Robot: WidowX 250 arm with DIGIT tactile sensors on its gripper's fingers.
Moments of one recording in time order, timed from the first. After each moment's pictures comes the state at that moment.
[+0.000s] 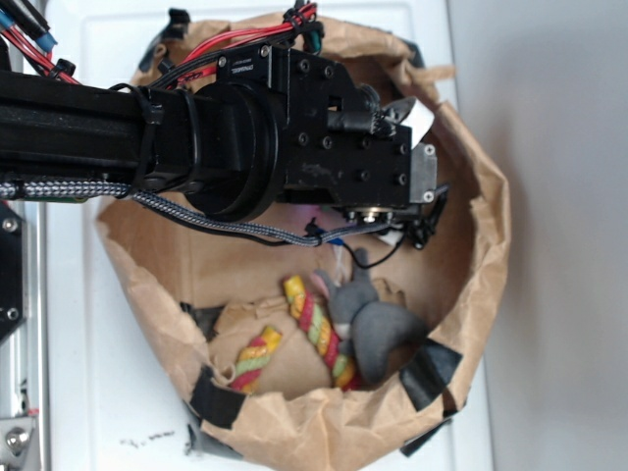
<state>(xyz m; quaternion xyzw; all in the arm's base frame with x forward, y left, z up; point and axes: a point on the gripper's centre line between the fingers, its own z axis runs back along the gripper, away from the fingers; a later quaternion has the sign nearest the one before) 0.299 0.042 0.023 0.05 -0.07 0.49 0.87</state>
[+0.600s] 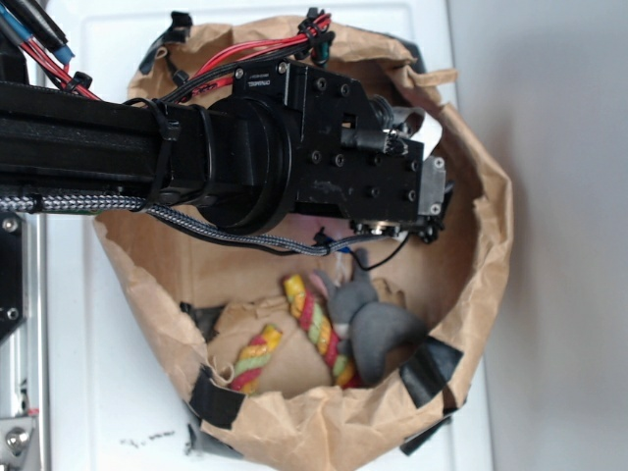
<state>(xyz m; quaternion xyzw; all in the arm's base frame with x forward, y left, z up) 0.300 0.037 0.020 0.06 -0.07 0.51 0.86</state>
